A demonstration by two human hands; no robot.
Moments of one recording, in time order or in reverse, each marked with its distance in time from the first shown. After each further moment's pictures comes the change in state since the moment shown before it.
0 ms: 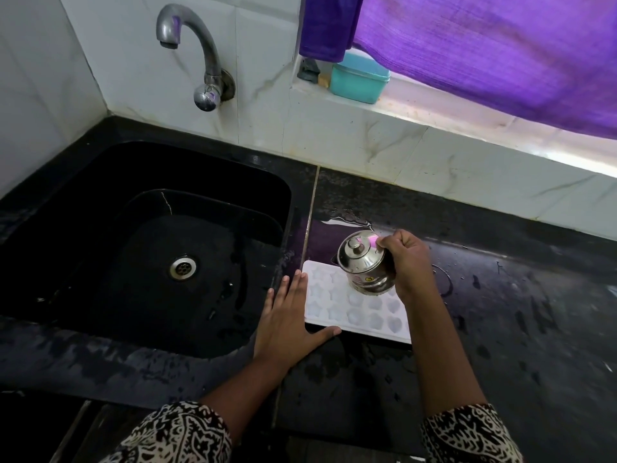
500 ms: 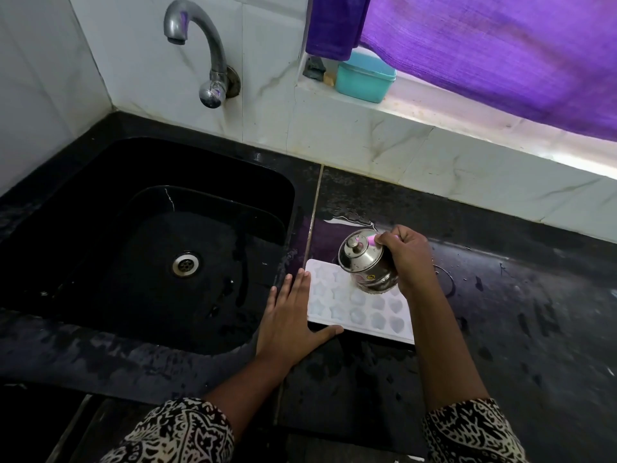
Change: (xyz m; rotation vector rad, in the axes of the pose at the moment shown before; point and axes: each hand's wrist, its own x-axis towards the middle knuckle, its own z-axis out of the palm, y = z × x) left_hand 0.000 0.000 0.000 0.021 -0.018 0.000; right_hand 0.004 -0.006 0.005 -0.154 -0.005 -0.029
